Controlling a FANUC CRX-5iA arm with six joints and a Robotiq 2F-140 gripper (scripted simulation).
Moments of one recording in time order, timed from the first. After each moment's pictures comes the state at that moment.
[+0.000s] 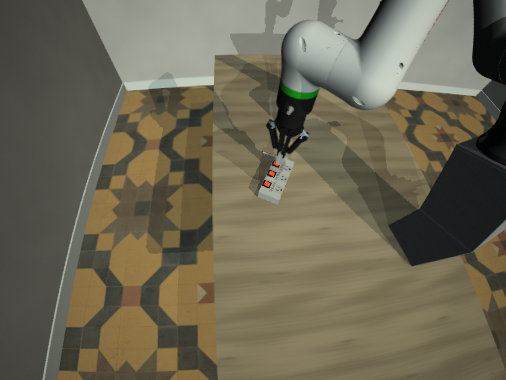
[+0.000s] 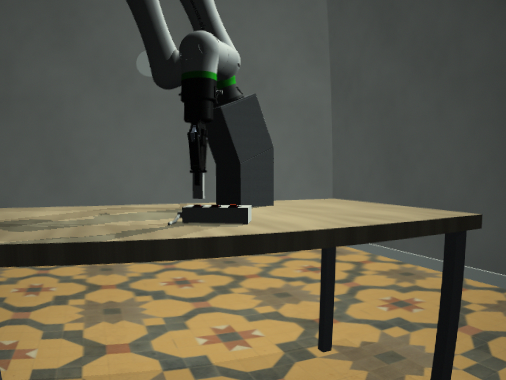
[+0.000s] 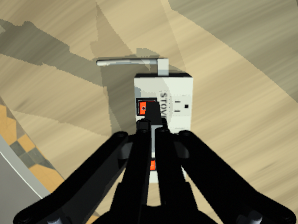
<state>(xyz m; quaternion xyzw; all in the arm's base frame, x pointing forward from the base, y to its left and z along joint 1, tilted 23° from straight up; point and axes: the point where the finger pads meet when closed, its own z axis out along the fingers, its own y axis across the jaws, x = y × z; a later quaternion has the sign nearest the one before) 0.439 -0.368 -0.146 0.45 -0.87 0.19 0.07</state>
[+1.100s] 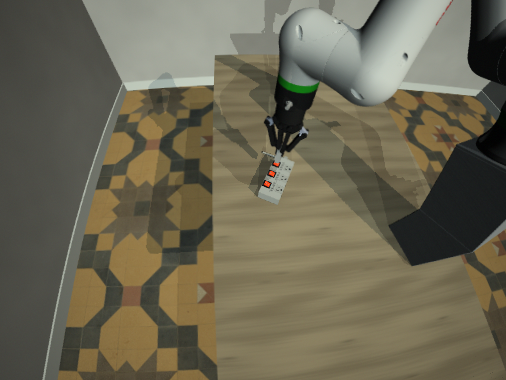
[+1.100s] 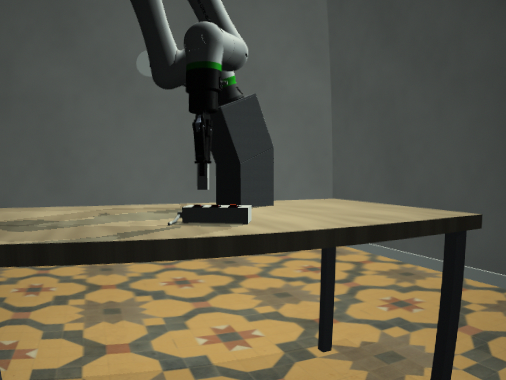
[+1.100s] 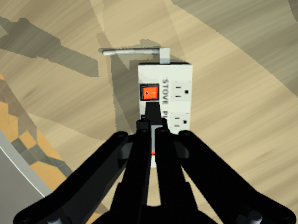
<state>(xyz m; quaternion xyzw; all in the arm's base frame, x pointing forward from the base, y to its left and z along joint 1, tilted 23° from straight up) 0.448 -0.351 -0.127 0.45 -0.87 0.19 0.07</state>
